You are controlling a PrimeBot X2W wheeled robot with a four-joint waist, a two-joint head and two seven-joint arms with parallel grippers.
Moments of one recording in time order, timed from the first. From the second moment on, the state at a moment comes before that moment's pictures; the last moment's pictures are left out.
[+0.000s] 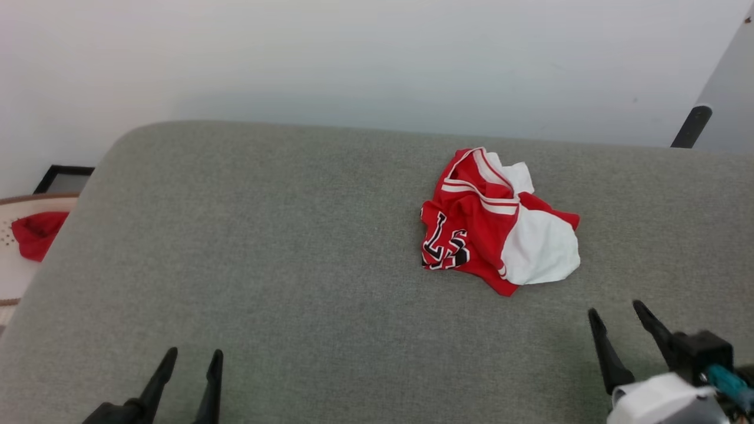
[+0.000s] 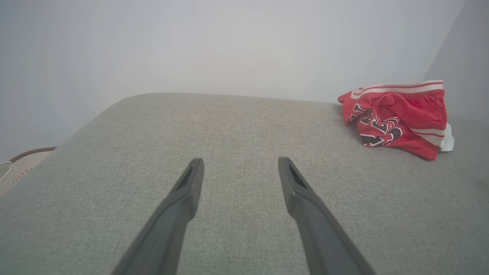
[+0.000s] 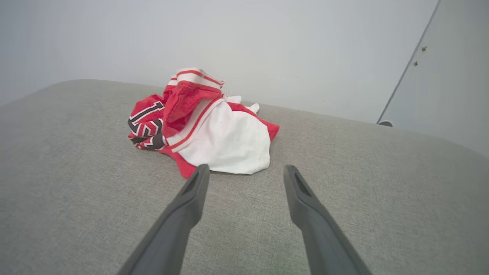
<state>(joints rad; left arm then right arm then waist) 0.13 0.28 -0.03 0.12 -0.34 -0.13 -0.26 -0.02 -0.17 0.04 0.15 0.14 0.13 -0.09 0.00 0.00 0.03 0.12</state>
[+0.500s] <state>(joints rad) 0.04 0.28 -0.07 0.11 -0.37 -0.13 -0.26 -0.35 -0.38 0.29 0.24 0.38 0.13 0.45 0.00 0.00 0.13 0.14</state>
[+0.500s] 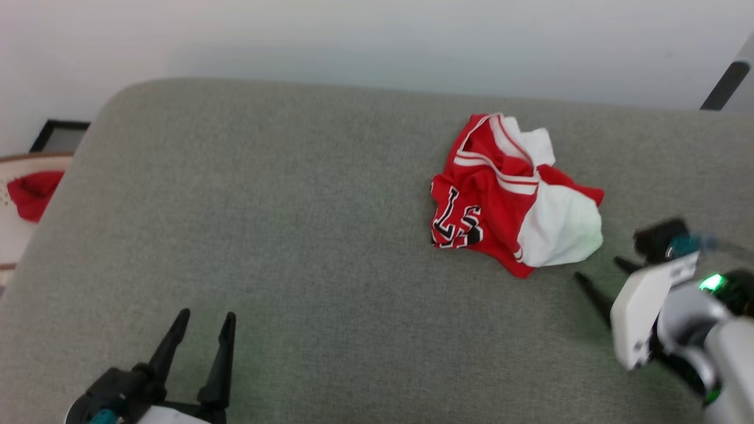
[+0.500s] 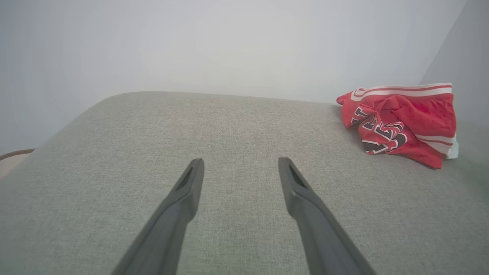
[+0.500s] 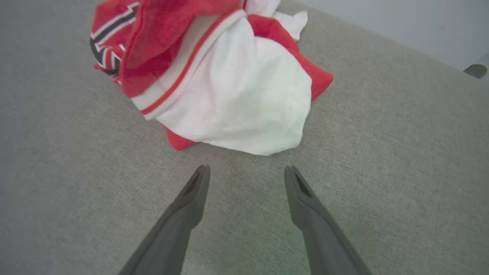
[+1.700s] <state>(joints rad) -0.08 0.29 -0.11 0.13 -0.41 -0.13 -0.26 -0.61 -0.44 0.24 0.28 0.55 0.13 0.82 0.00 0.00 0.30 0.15</state>
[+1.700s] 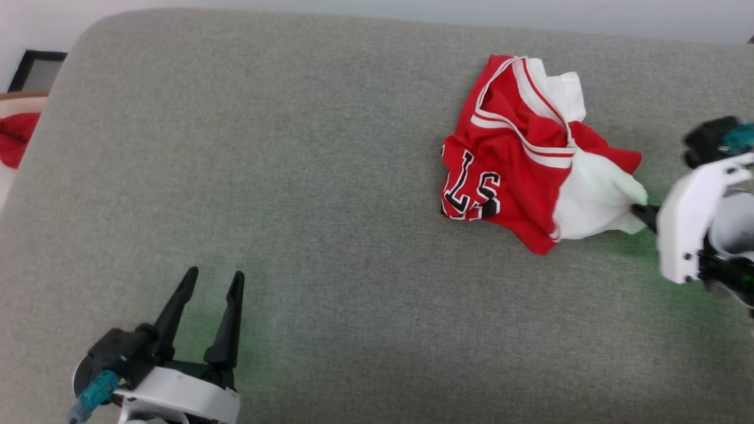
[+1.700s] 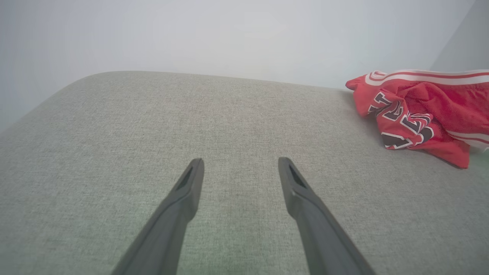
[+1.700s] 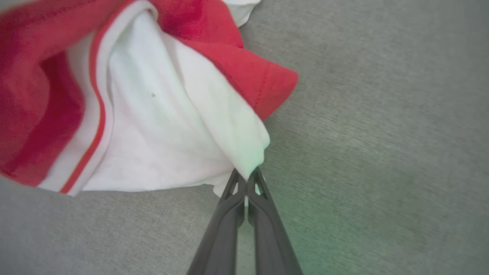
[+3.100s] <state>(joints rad) -0.20 0.48 -0.20 0.13 -0.48 -0.13 -0.26 -0.28 -0.27 -0.31 0.08 0.26 0.13 0.36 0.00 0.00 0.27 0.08</state>
